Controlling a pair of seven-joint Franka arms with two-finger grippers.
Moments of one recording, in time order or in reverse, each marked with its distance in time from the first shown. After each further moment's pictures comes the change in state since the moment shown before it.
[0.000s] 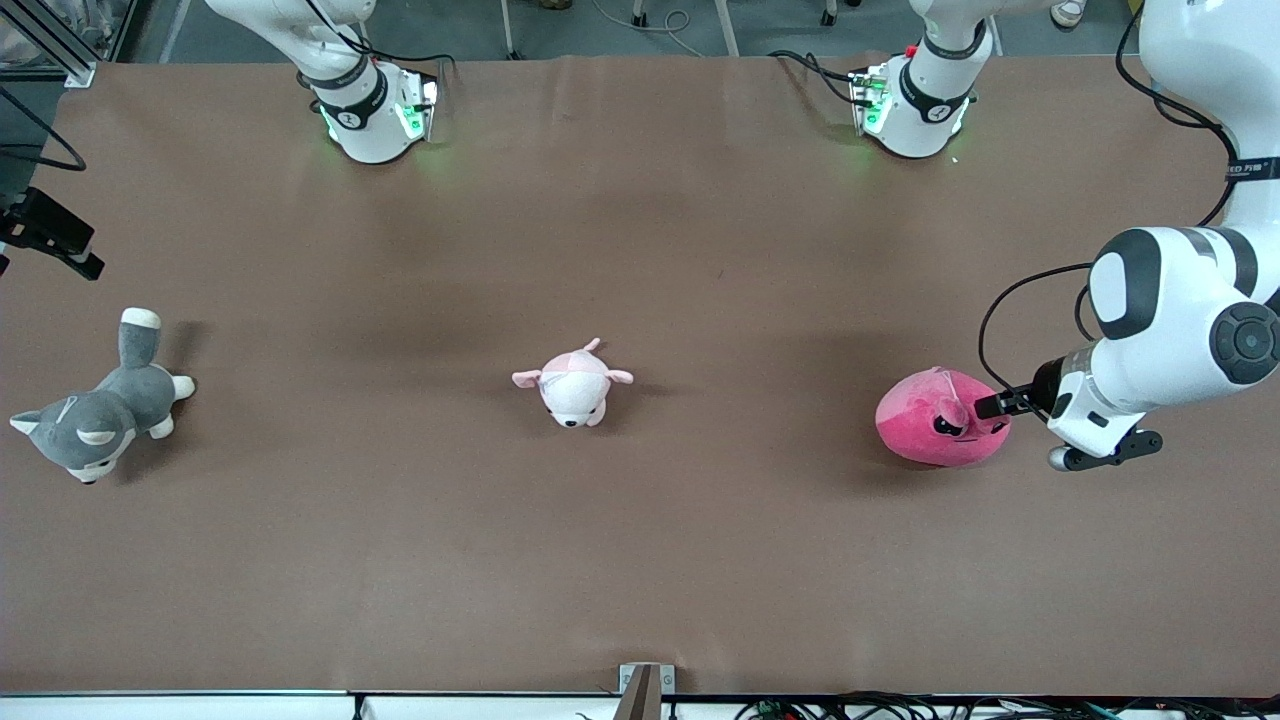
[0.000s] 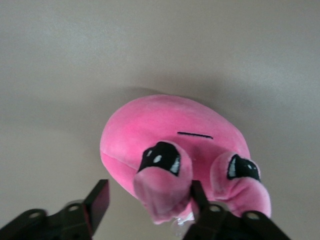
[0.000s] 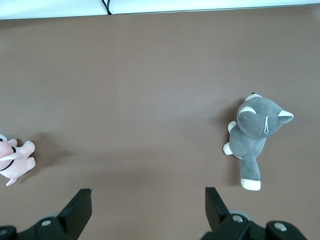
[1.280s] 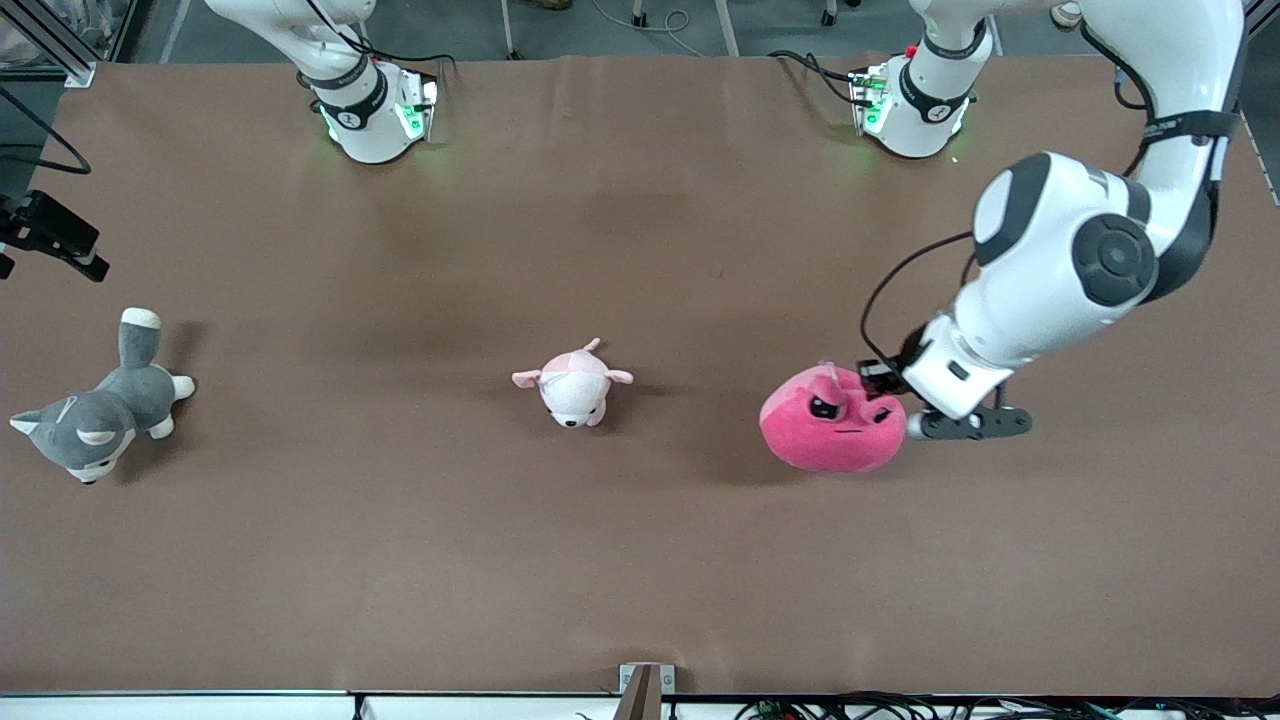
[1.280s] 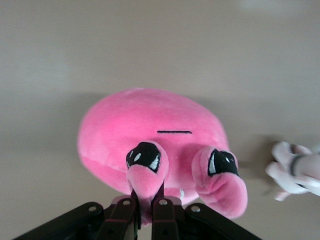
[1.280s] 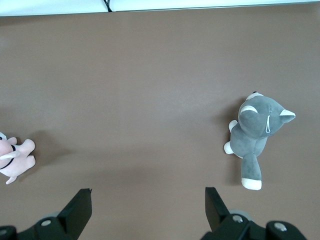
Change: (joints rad) left arm -0.049 -0.043 -0.333 0.163 -0.001 -0.040 -0.192; right arm 0.010 0.005 -0.008 -0.001 0.000 -0.003 -0.001
